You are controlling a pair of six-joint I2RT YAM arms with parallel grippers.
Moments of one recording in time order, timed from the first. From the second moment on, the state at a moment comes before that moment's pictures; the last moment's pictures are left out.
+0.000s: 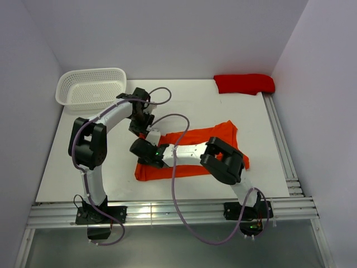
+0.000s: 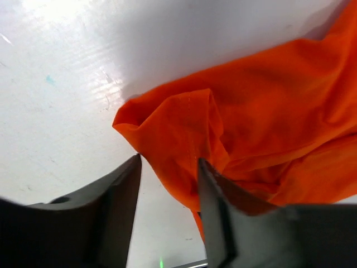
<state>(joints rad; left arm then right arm) -0.39 1.96 1.52 -0.91 0.07 -0.02 1.15 2.12 1.47 -0.28 0.44 1.10</state>
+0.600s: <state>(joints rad) -0.11 1.87 1.44 -0.91 0.50 0.21 1.01 2.02 0.95 0.55 0.09 1.29</state>
